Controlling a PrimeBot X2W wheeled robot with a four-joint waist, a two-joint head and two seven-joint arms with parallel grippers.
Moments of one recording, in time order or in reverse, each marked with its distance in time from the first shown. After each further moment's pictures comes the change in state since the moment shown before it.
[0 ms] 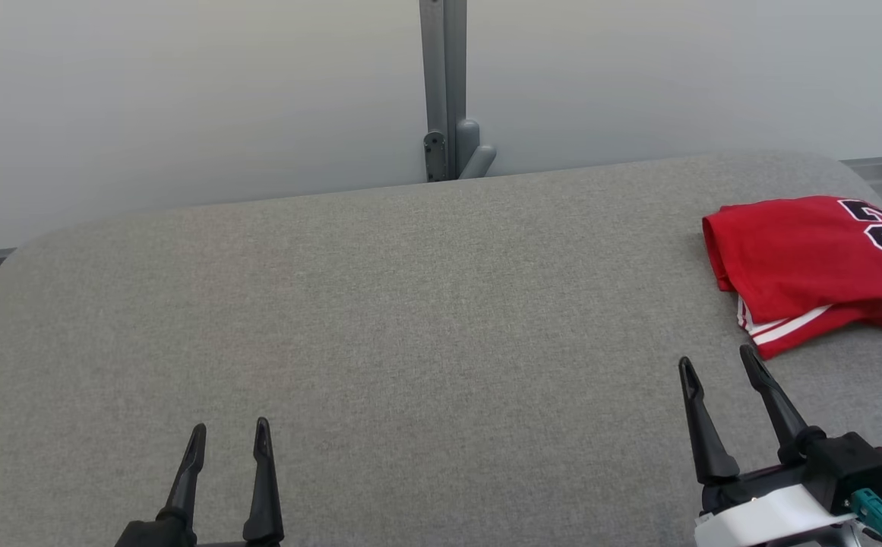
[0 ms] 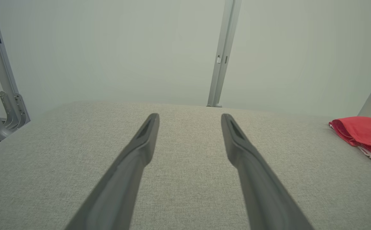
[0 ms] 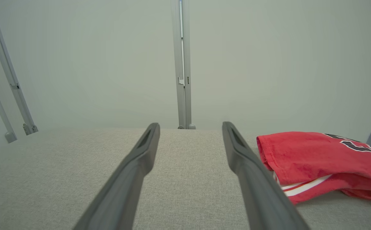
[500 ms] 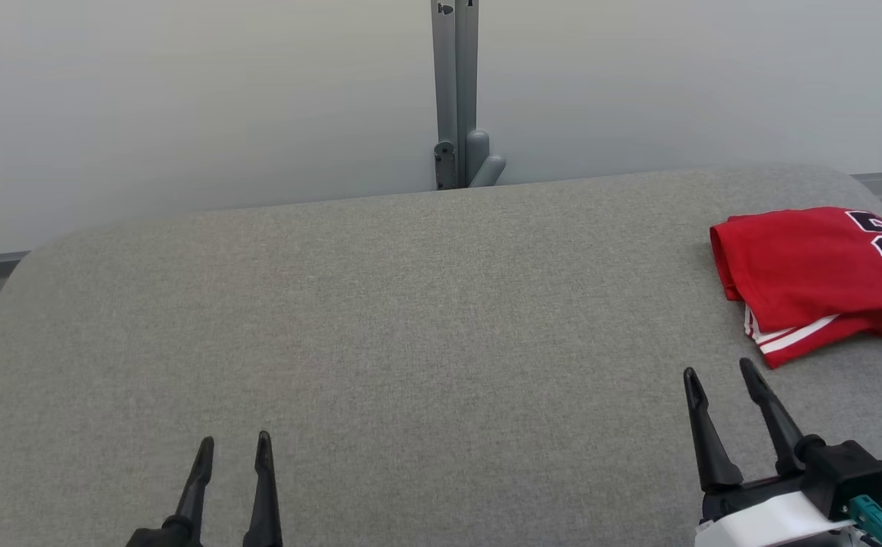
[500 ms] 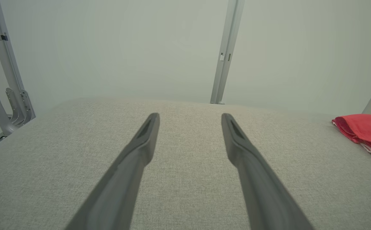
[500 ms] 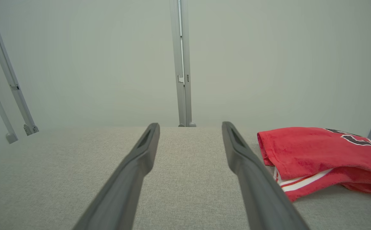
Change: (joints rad) left arm 0.009 0.000 -0.001 0.021 0.002 -0.010 0.000; right arm 0.017 0.011 -0.012 0.017 0.006 0.000 0.000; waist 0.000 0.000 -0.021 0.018
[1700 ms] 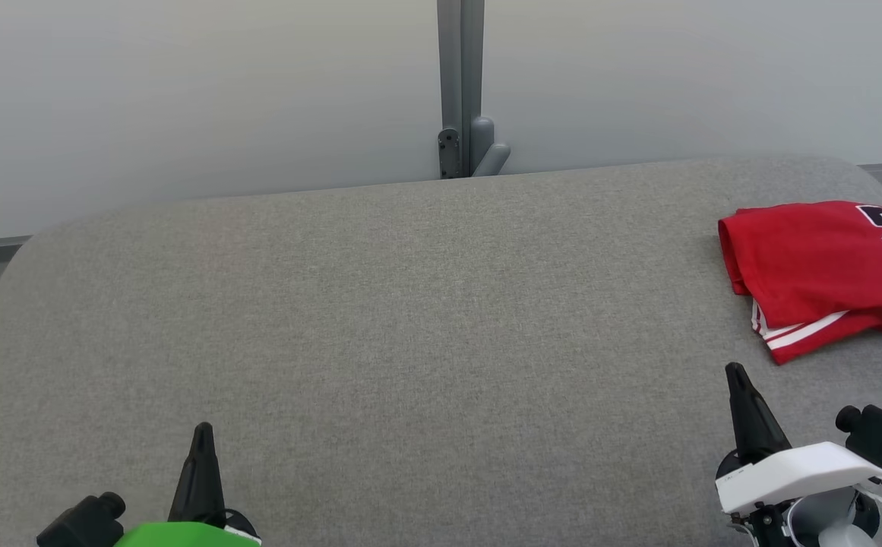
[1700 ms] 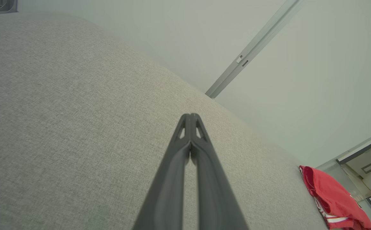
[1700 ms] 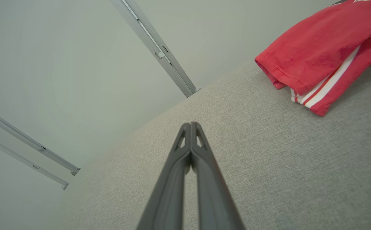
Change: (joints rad) left arm -0.099 0.007 0.053 0.129 -0.518 -0.044 0.093; right arm -0.104 0.008 -0.043 0.184 0.546 0.000 0.147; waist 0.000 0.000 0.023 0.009
